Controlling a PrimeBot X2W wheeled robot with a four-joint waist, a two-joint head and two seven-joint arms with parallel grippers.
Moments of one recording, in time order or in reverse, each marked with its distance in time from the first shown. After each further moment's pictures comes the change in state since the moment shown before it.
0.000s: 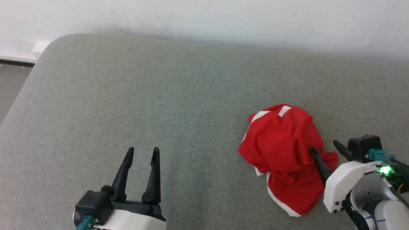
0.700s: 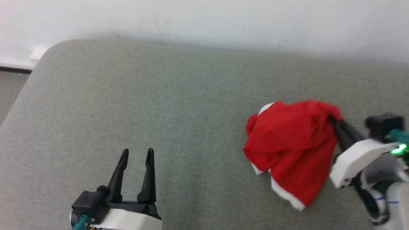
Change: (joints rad) left arm -0.002 -0.053 0.072 0.049 0.032 -0.052 0.000; right arm -0.082 0.033 -0.052 -0.036 0.018 0.000 -0.044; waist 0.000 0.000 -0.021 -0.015
